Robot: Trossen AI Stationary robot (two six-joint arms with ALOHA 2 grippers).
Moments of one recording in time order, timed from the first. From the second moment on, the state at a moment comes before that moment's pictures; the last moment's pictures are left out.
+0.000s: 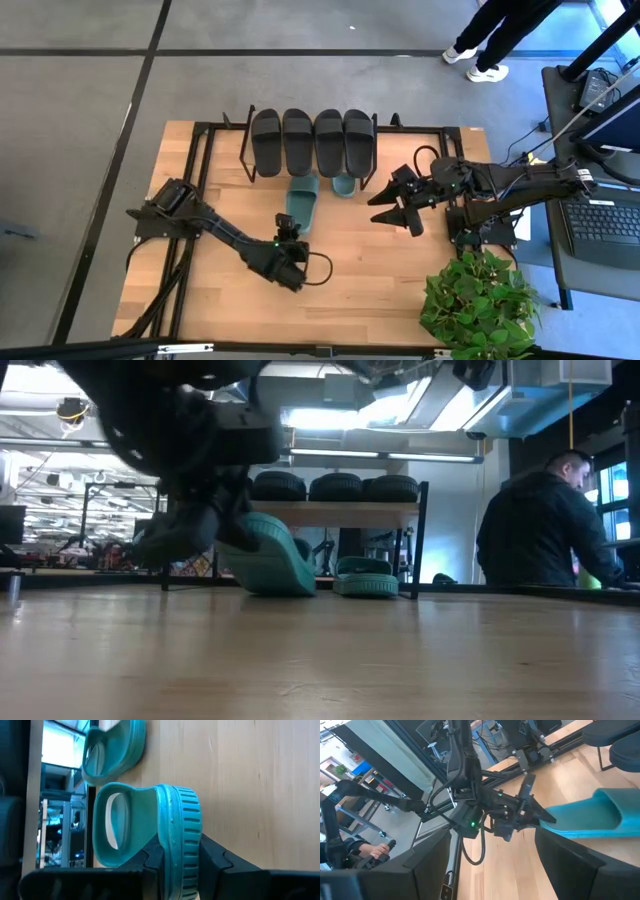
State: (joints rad) left arm -0.46 1.94 1.19 -0.73 -0.97 -0.29; right arm 0.10 0.99 0.92 -0.21 -0.15 0.57
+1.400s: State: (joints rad) left arm -0.18 1.94 1.19 -0.43 -0.77 -0.15; right arm 0.11 0.99 0.92 -0.34 -0.15 0.55
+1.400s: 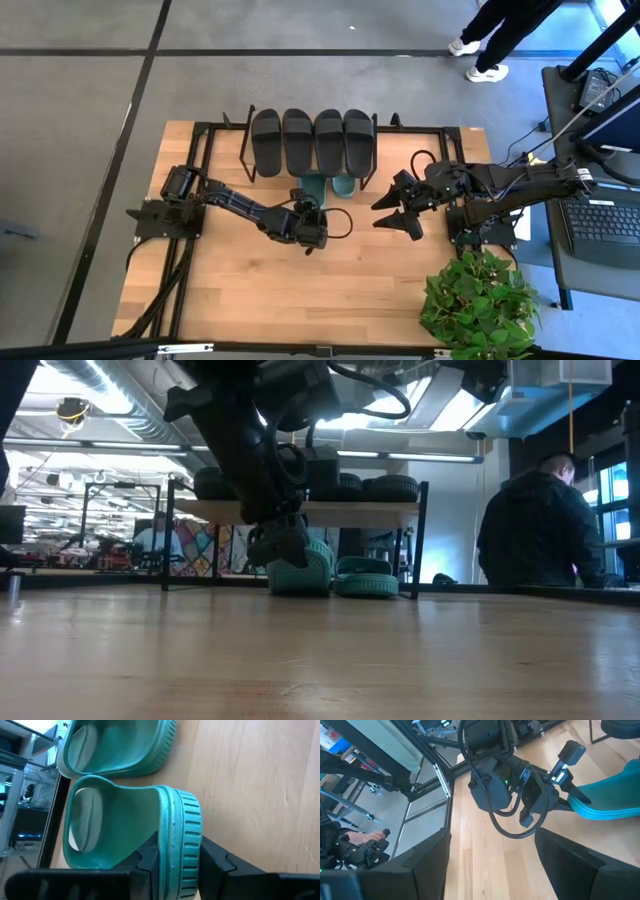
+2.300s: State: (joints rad) left arm -0.08 1.94 1.19 -0.43 -0.69 -0.12; right arm 0.18 0.99 0.92 -0.33 -0.15 0.57
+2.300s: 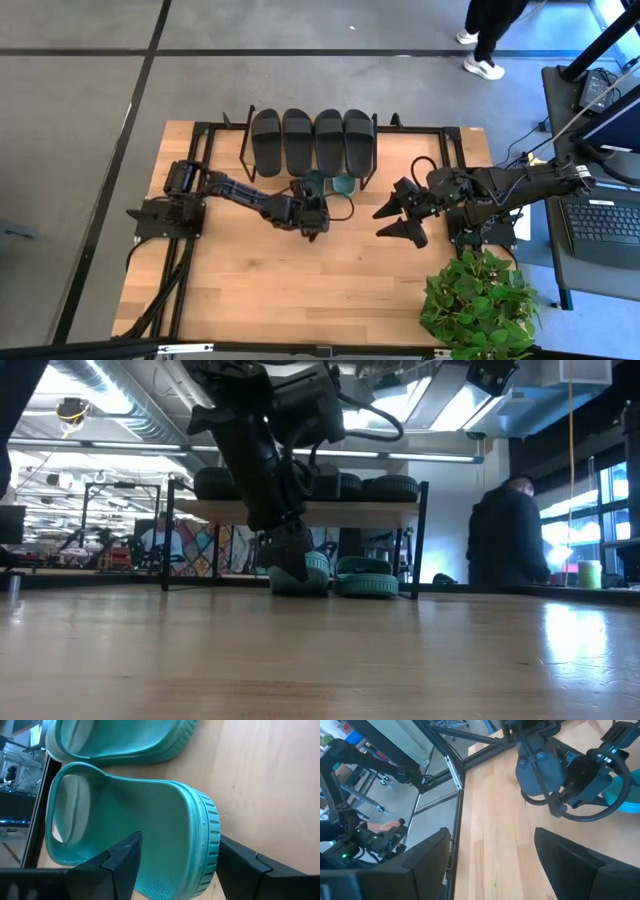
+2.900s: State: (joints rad) left arm -0.03 1.94 1.19 -0.43 -0.69 -0.13; right arm 0.18 0.99 0.92 -0.33 -0.15 0.57
